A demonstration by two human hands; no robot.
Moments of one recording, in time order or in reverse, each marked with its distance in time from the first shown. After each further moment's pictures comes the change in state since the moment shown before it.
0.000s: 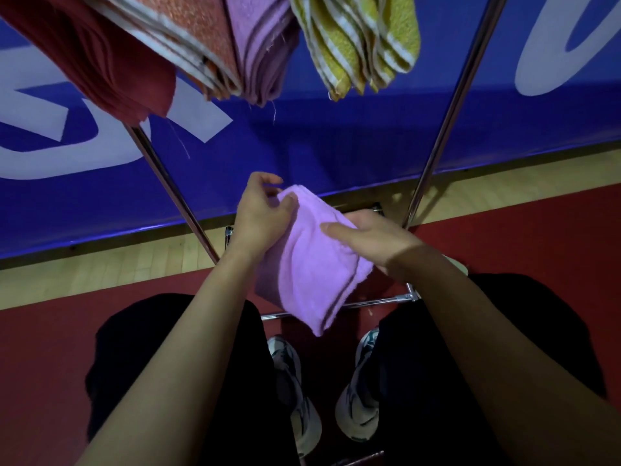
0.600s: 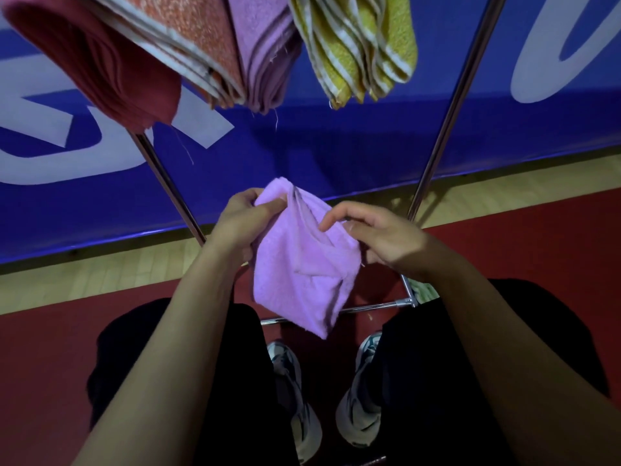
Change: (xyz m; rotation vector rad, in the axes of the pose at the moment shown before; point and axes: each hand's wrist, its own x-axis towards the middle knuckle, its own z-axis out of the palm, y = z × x) left_hand 0.008 -0.002 -0.025 -0.345 -0.152 -0.250; right_hand -0.018 -0.008 -0.019 0.124 -0.130 -0.232
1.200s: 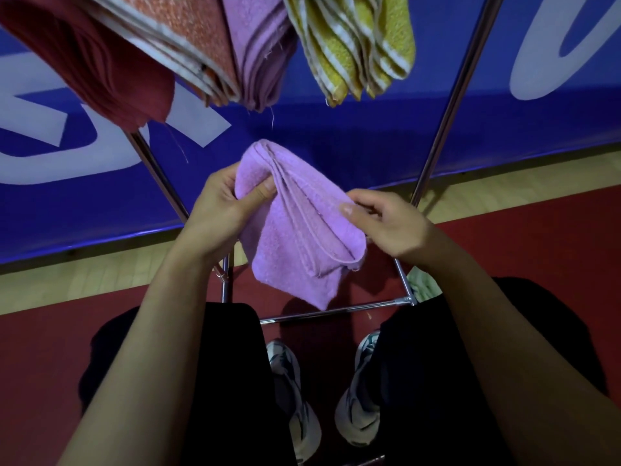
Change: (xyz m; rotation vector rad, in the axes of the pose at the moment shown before) left_hand -0.031 0.025 -0.020 -0.098 -0.250 0.471; right_hand 0.006 0.005 -0.015 -0.269 0.182 -0.204
